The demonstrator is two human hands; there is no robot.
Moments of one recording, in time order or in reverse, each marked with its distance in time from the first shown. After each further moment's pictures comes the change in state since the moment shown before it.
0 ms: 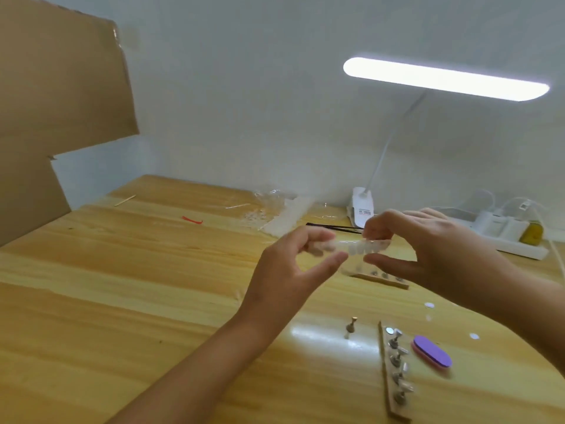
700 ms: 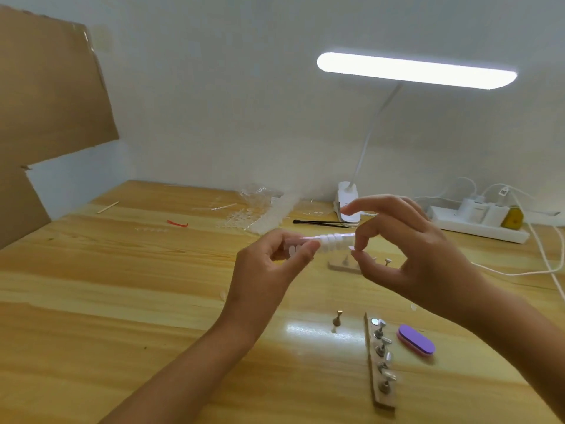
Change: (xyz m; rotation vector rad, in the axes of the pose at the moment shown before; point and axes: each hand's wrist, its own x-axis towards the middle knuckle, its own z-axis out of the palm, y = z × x) left_hand -0.002 -0.004 0.002 -0.182 0.080 -0.072; right_hand -0.017 -0.007 0.015 0.217 0.253 -0.004
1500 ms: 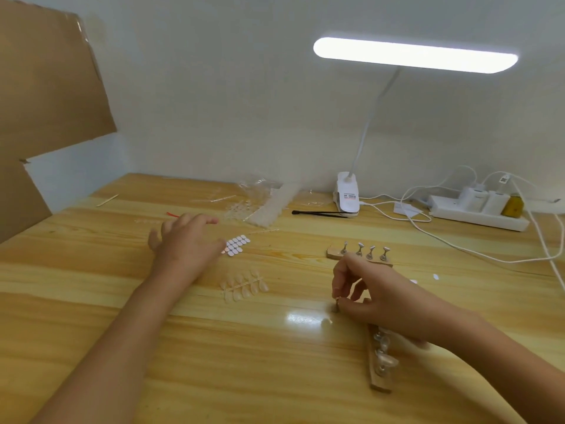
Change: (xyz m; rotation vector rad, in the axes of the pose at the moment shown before) left_hand 0.049 -0.053 -0.090 1.018 0.048 -0.398; right_hand -0.042 0.013 0.053 0.438 -0.484 0.383
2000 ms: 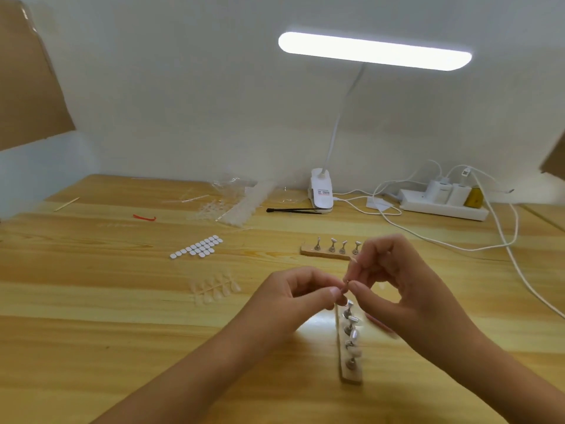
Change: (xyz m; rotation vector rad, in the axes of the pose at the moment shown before) left_hand -0.119 0.104 0.024 -1.018 -0.728 0.358; right_hand -0.055 -0.034 -0.013 0.249 0.481 -0.075
